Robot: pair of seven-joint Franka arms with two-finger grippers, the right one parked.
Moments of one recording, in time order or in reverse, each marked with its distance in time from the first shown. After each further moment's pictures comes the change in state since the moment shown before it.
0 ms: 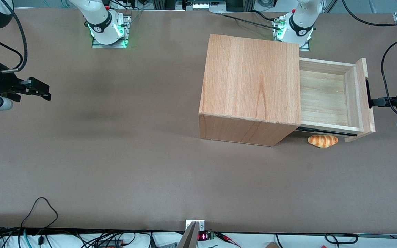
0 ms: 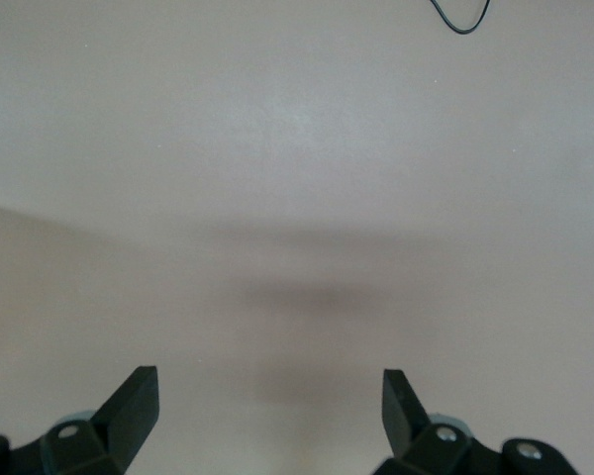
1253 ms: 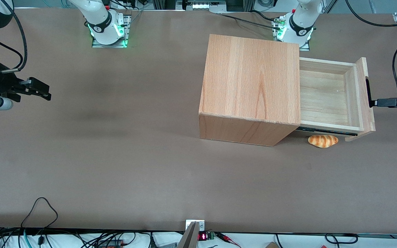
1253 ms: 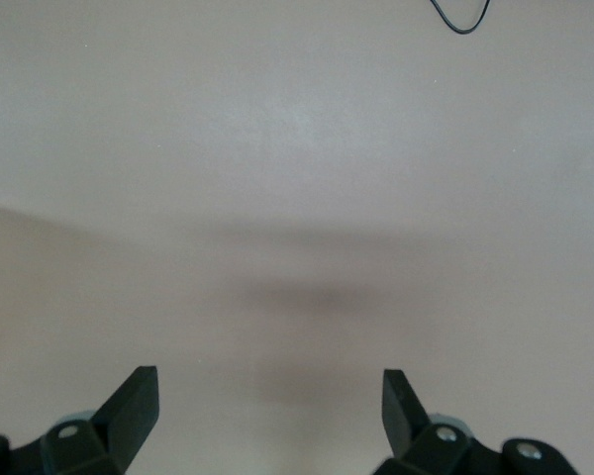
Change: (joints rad) arm 0.009 0.031 -0.047 0.186 0.006 -0.151 0.027
